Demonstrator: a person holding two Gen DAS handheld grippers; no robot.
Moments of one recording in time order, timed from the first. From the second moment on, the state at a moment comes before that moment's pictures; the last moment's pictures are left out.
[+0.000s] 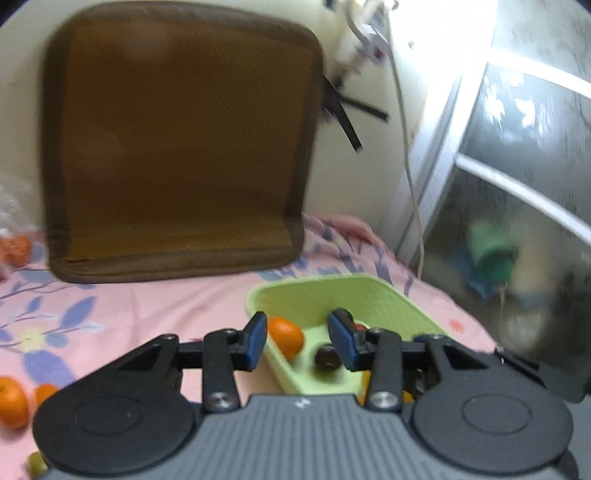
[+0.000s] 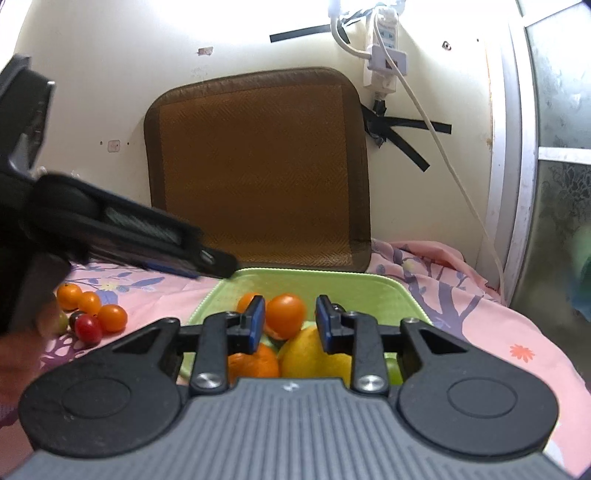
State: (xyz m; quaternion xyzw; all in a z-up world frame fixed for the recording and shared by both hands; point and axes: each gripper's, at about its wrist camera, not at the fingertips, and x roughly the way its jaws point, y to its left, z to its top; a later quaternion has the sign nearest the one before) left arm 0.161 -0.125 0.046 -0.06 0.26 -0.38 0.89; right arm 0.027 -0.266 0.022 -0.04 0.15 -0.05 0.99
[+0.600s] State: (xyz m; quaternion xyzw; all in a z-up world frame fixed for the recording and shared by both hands) left arm 0.159 0.058 0.022 -0.13 0.26 -0.19 0.94; right arm 0.037 -0.173 0.006 -0.05 0.23 0.11 0.96
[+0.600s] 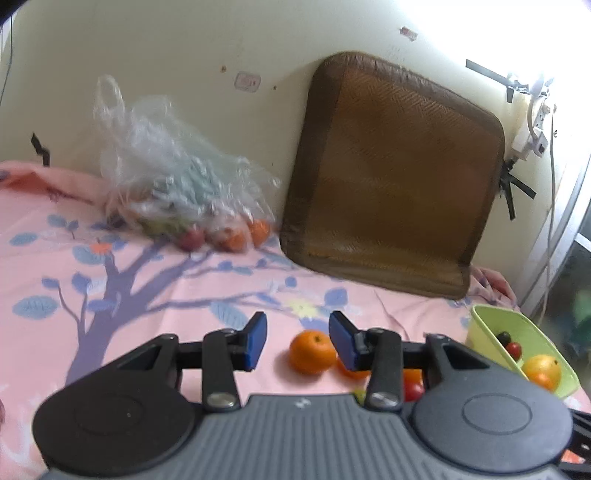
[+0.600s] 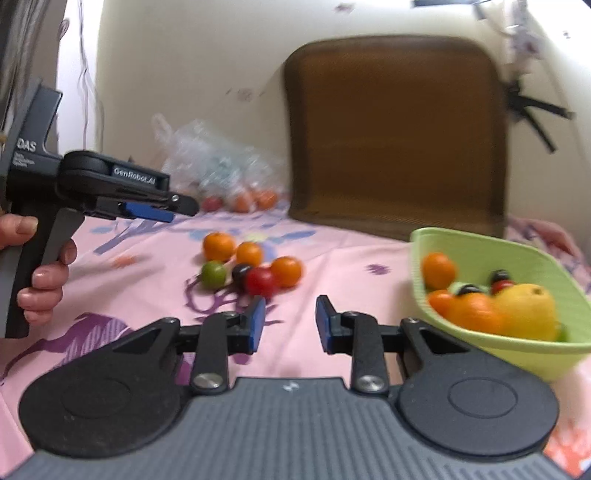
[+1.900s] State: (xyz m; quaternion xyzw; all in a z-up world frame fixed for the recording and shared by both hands) left arm 0.101 -0.019 -0.003 -0.02 0.30 -0.37 0.88; right arm -0.001 -0.183 -0.005 -0.09 0.25 0.08 0.96
